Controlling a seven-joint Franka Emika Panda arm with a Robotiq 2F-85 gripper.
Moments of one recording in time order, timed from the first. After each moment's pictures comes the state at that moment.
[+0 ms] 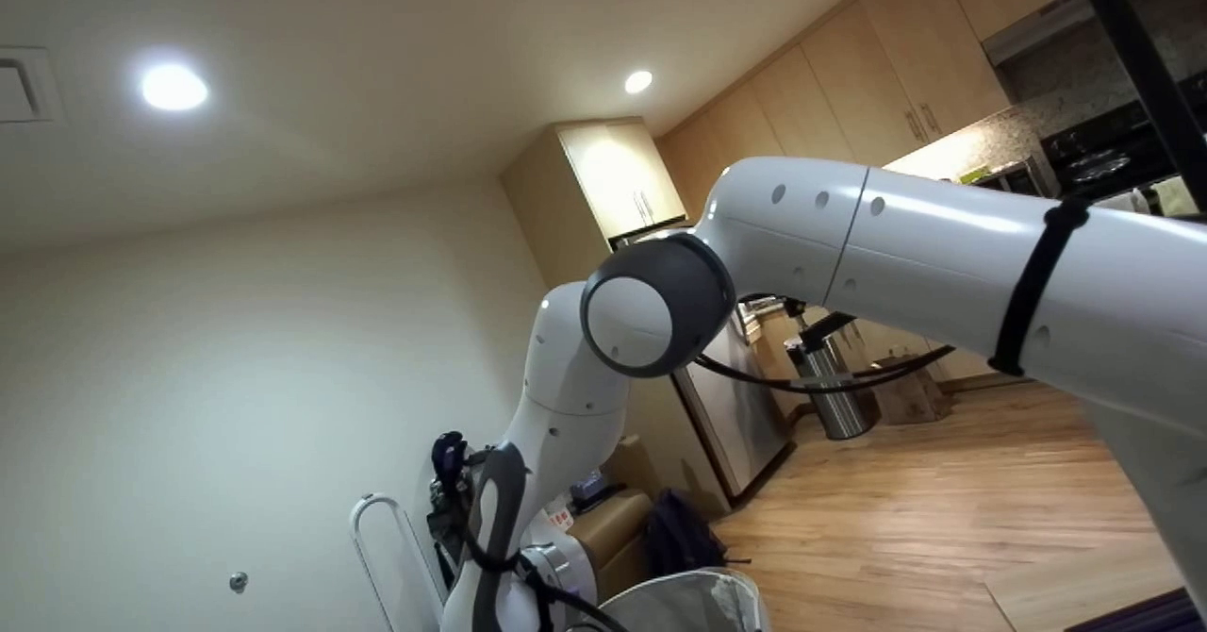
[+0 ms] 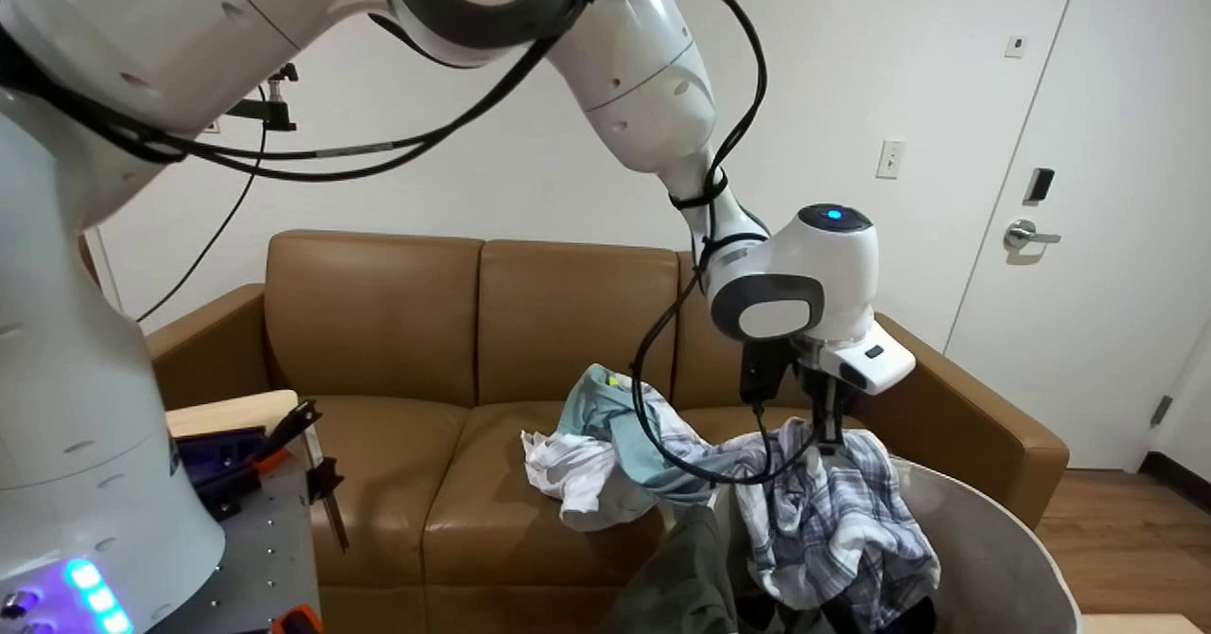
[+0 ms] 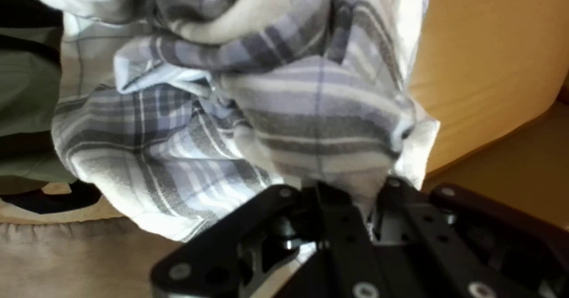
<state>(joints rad) -0.16 0.86 -0.06 -1.64 0.44 2.81 0.29</state>
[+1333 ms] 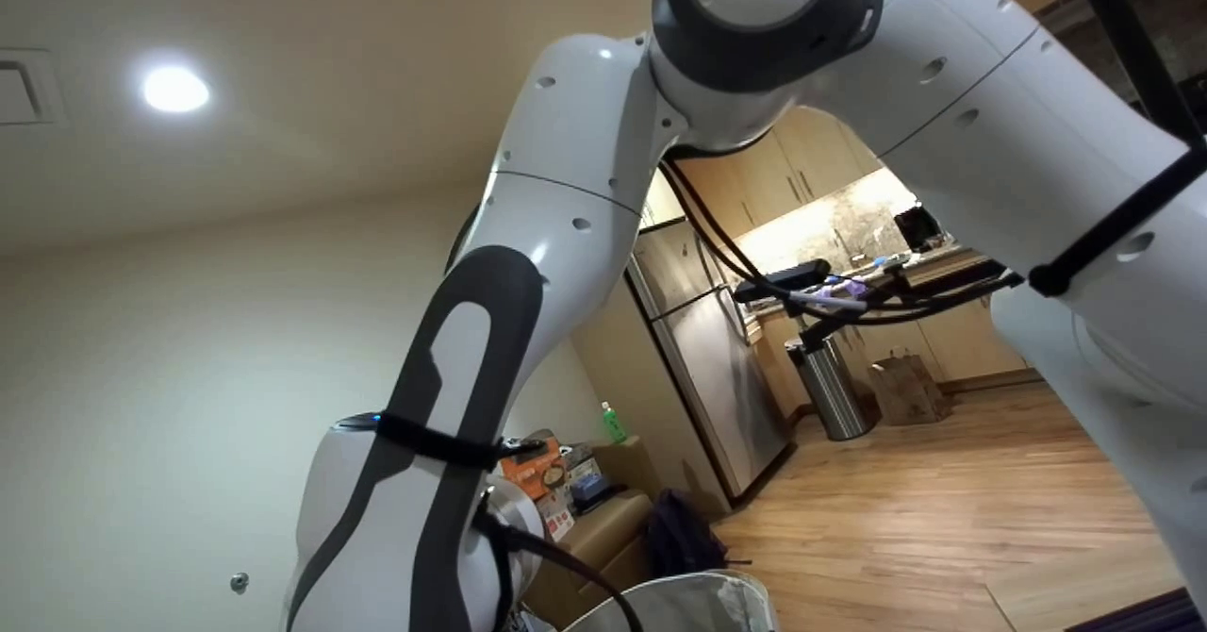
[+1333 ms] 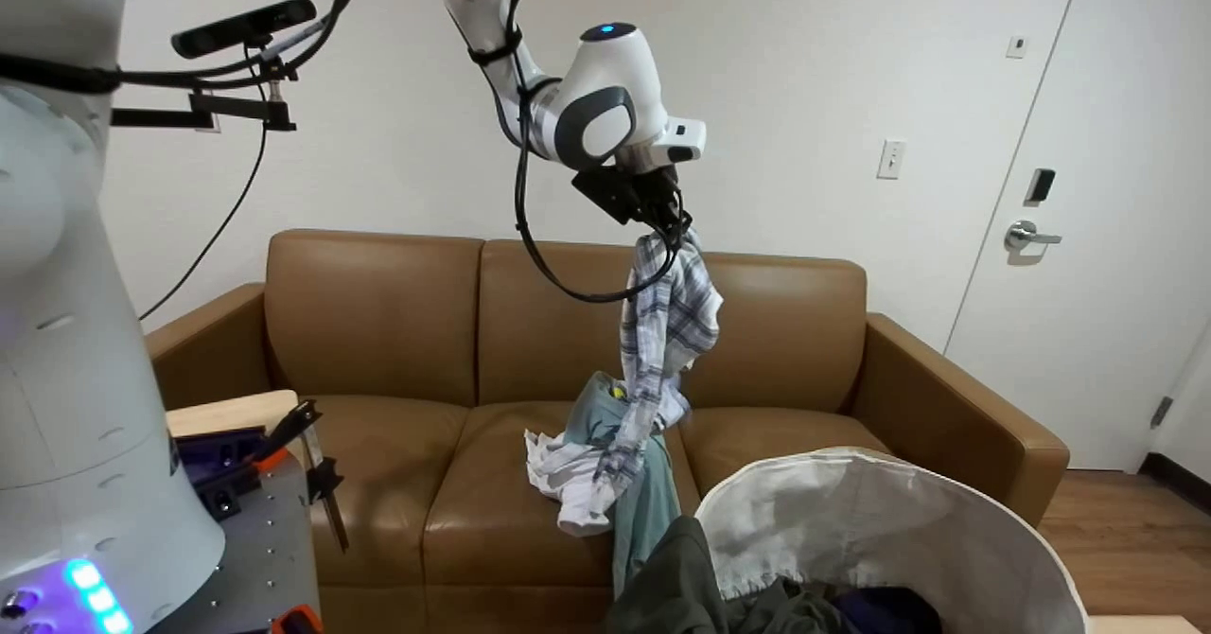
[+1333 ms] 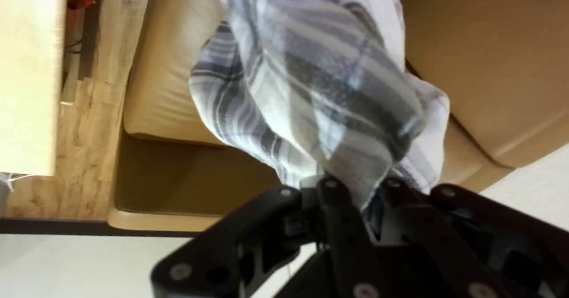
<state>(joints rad) 0.13 0.29 0.09 -2.14 0.15 3.01 0.13</state>
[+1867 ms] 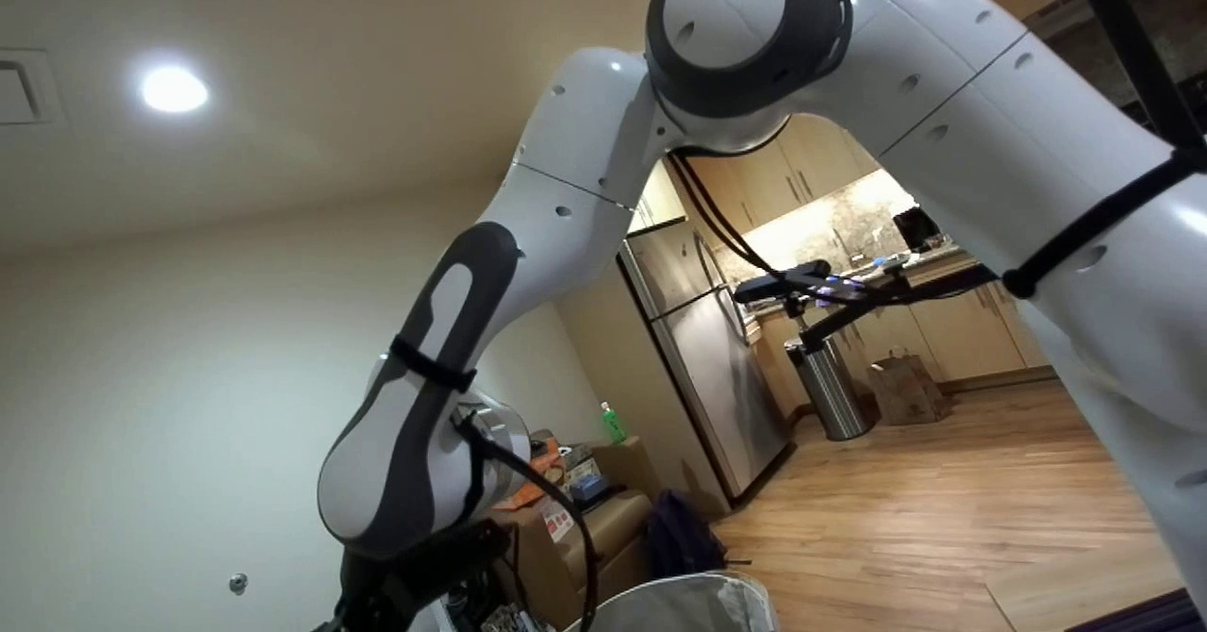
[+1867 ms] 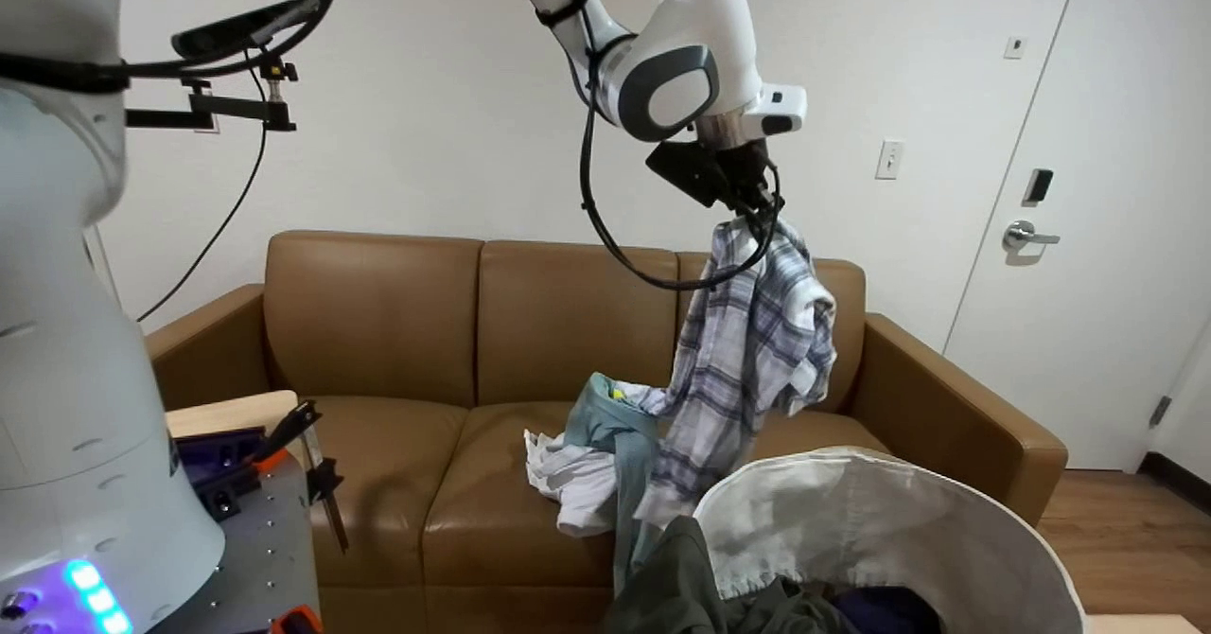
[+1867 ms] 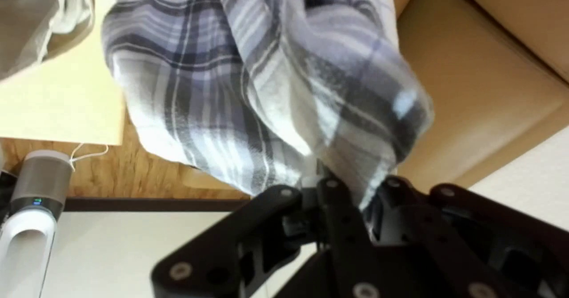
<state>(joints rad) -0.09 0.28 0.12 -2.01 0.25 2.90 -0.04</state>
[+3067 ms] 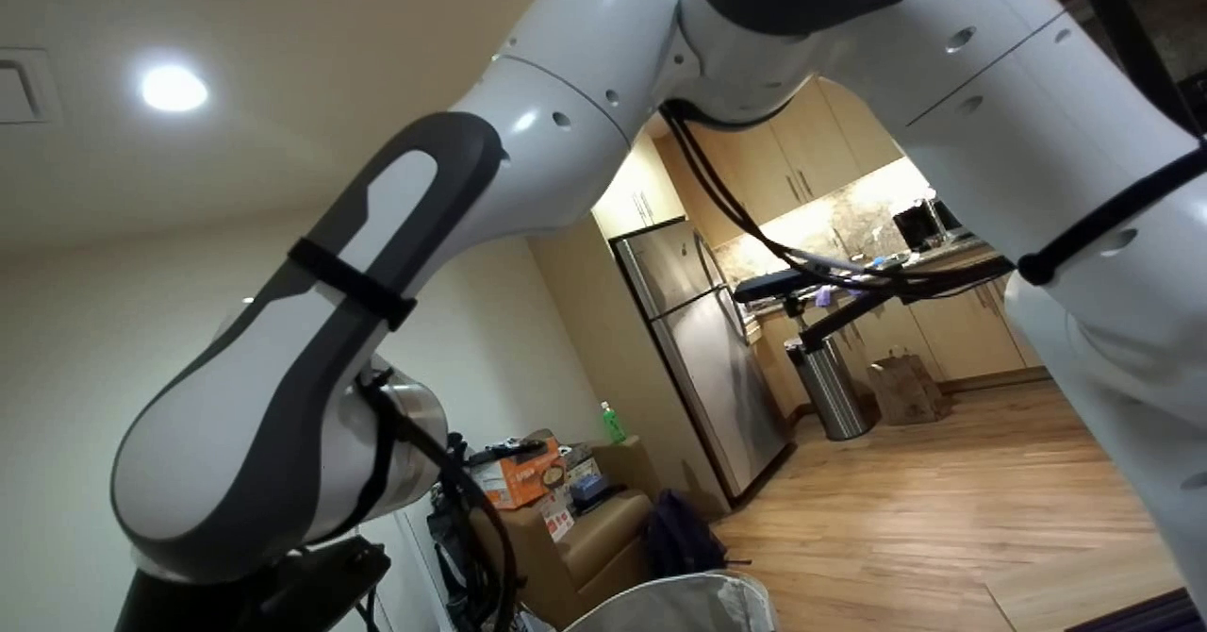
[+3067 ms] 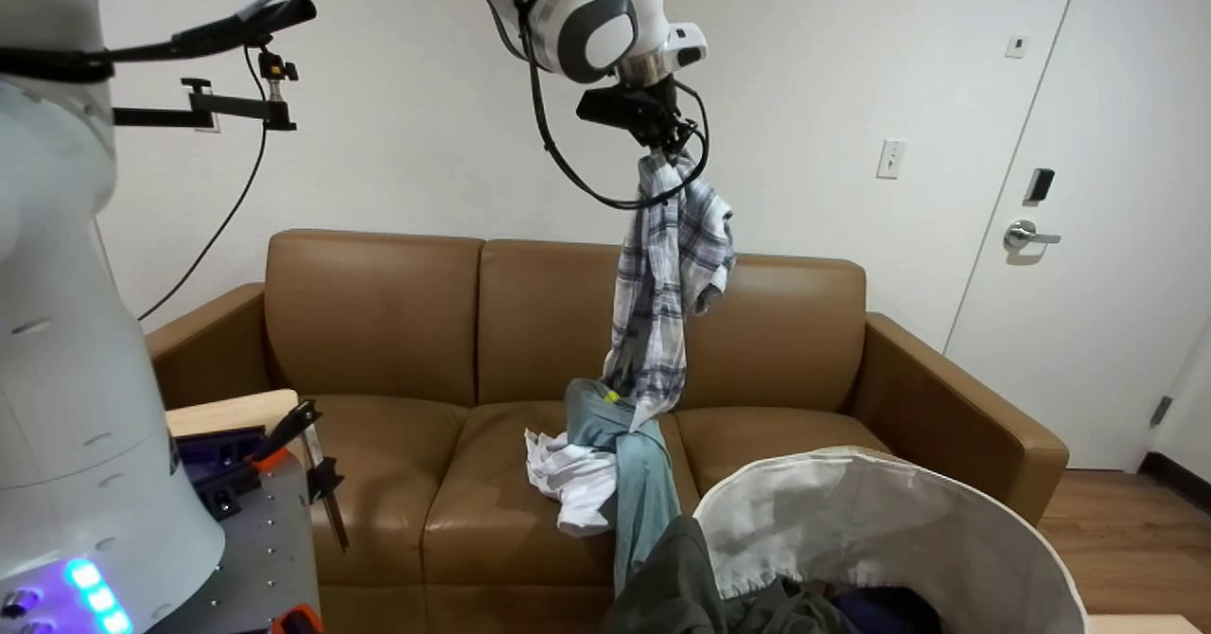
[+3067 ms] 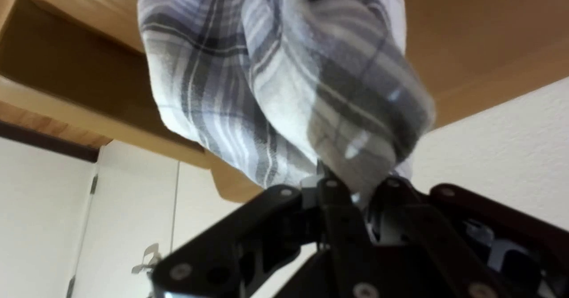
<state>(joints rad) 0.01 0.20 0.29 -1.98 0.23 2.85 -0.23</state>
